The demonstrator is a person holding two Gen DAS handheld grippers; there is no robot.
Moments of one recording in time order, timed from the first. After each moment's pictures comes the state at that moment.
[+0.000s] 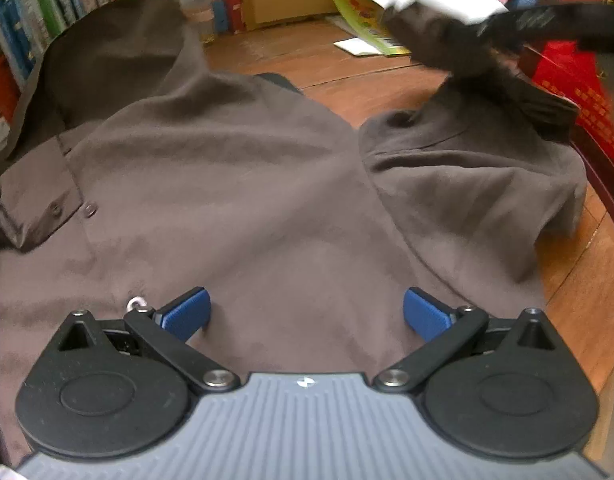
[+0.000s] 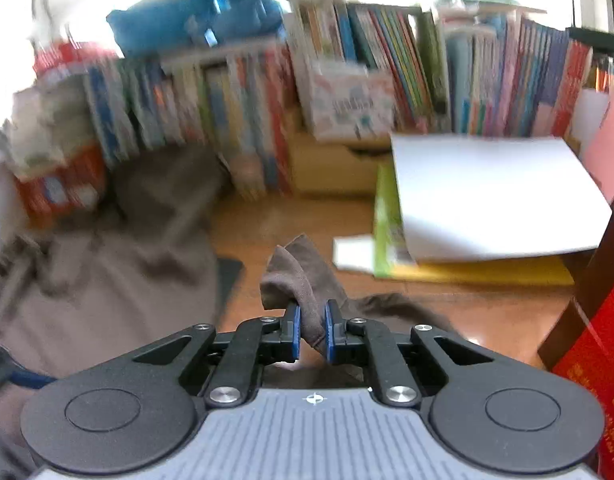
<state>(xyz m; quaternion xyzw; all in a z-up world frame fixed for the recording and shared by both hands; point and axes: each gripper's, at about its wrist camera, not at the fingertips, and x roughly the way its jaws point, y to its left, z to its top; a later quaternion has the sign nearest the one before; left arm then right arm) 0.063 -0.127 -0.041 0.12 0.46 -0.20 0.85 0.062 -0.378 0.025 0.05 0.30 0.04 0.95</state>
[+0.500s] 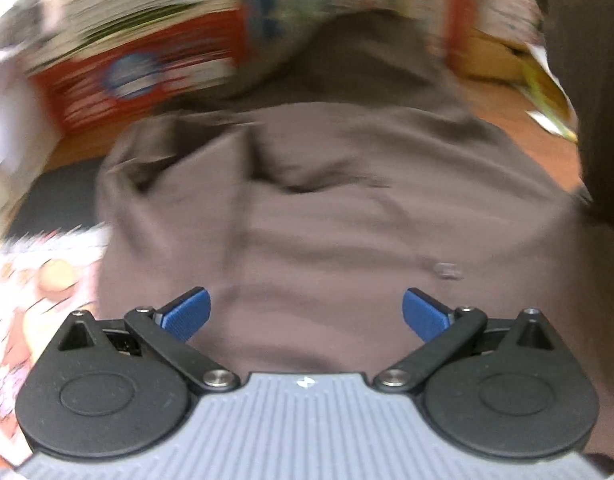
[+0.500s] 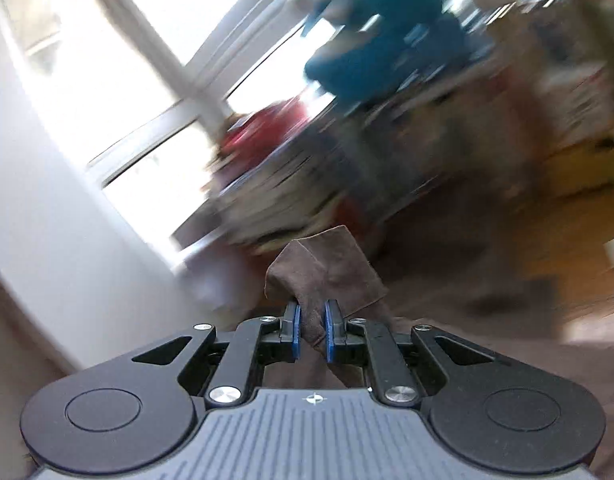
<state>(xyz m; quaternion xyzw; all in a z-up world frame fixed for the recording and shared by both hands) 0.052 0.055 -0.014 0.02 0.44 -0.01 0.90 0.060 -0.229 0.094 0.24 0.32 0.31 0.86</state>
